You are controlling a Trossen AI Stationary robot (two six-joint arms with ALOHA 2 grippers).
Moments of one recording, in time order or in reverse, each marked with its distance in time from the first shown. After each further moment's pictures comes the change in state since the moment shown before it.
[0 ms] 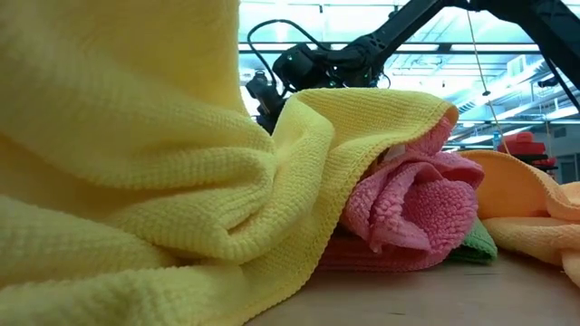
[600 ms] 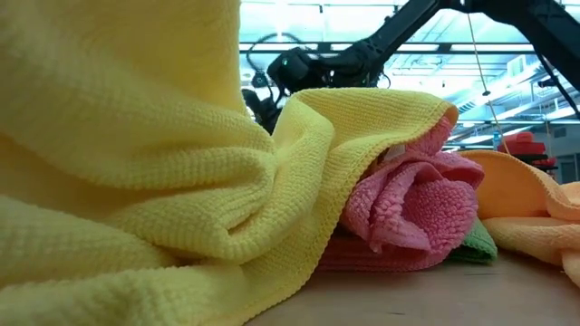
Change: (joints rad) left arm 0.000 0.000 0.000 -0.005 0.000 -0.014; right arm 0.028 0.050 -0.002 0.044 0.052 0.208
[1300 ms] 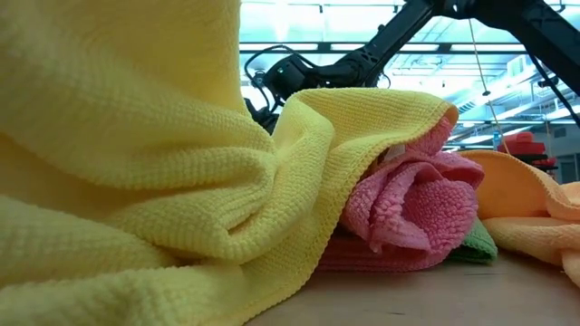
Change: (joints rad) left arm 0.000 0.000 0.000 -0.054 0.000 -0.003; right arm 0.004 0.042 0.017 0.045 -0.022 0.071
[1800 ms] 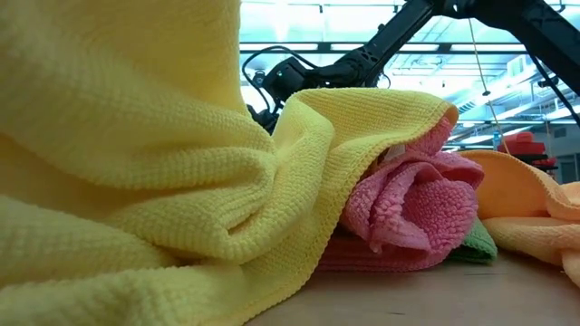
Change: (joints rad) left arm 0.000 0.000 0.000 -0.016 0.000 0.058; right arm 0.001 0.000 0.002 -0.073 0.029 -0.074
